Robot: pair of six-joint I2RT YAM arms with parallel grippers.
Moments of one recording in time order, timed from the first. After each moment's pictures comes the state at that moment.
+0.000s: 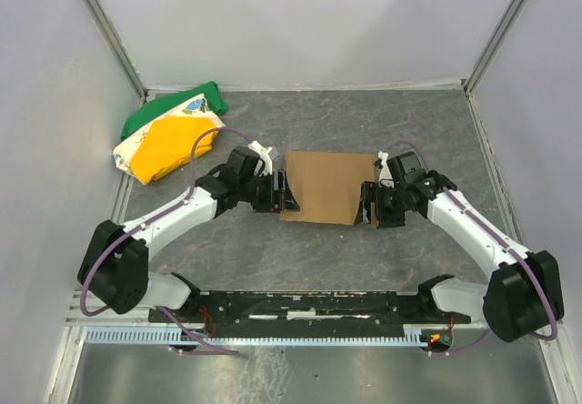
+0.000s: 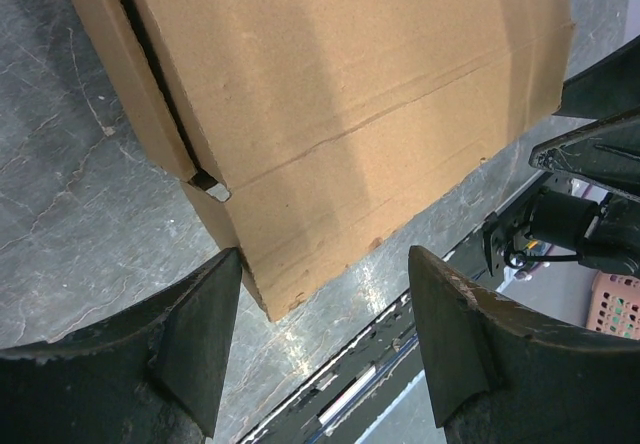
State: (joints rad) left arm -0.58 1.37 0.86 -0.30 0.40 -0.58; right arm 0.36 1.21 0.83 -0.75 -0.32 0.40
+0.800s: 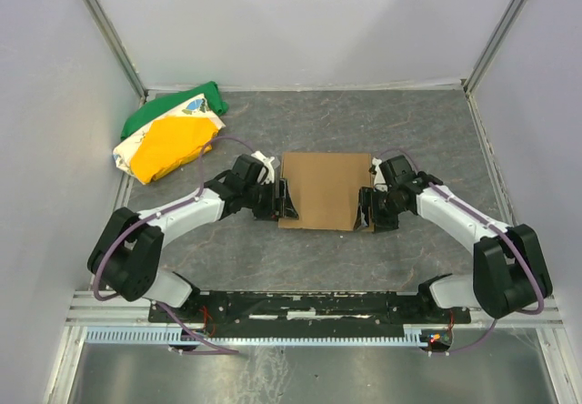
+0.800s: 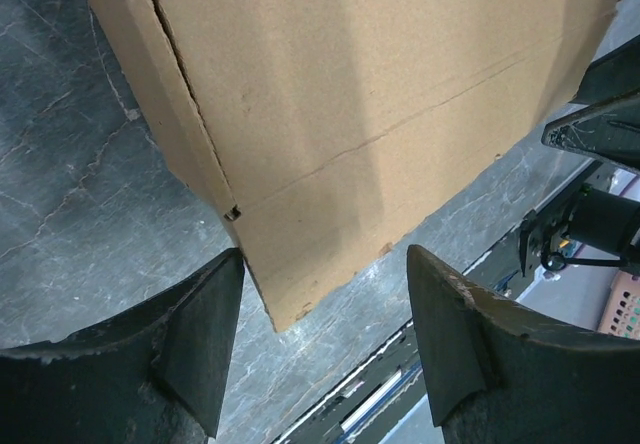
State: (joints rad) left arm -0.58 1.45 0.79 -0.23 0.41 -0.58; right arm 0.36 1.34 0.78 -0.66 -0.33 0.39
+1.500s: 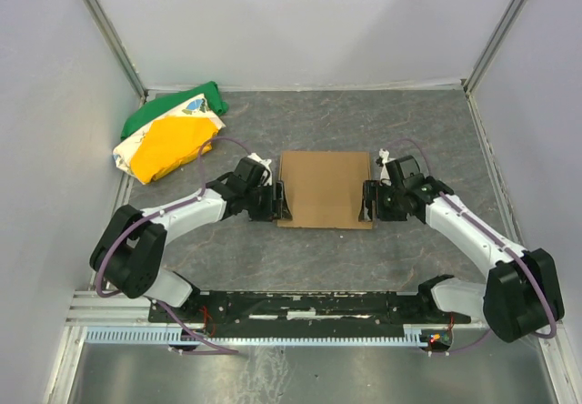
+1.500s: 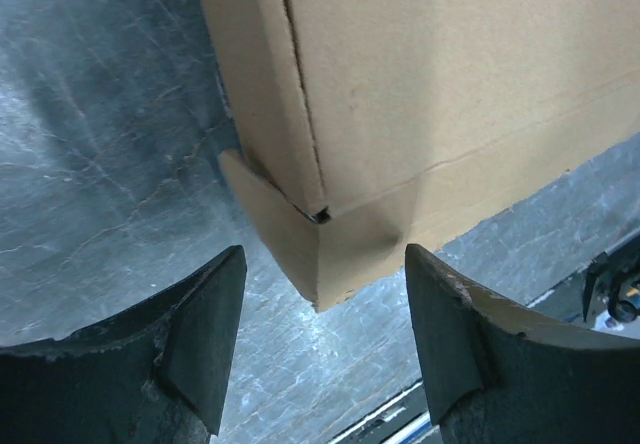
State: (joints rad) left arm -0.58 1.48 0.79 -0.26 0.27 -0.55; right arm 0.37 1.21 0.75 -0.60 -0.16 0.35
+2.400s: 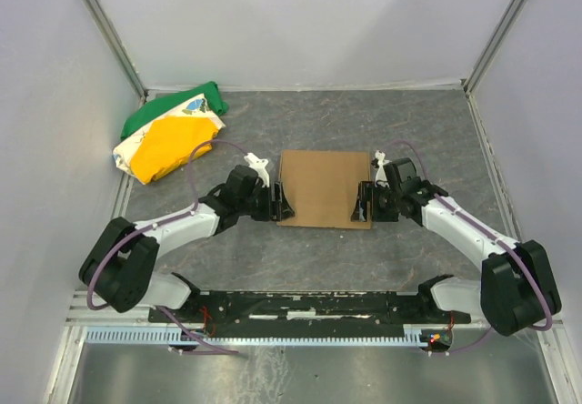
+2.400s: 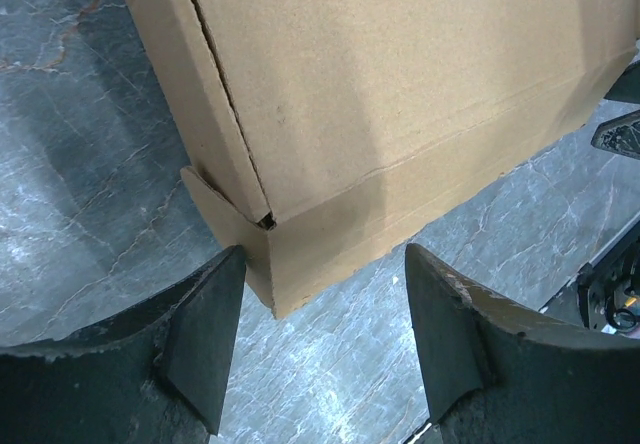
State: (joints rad) left arm -0.59 1.37 0.63 0.03 0.25 -0.53; right arm 0.37 1.25 0.69 -0.44 -0.25 0.37
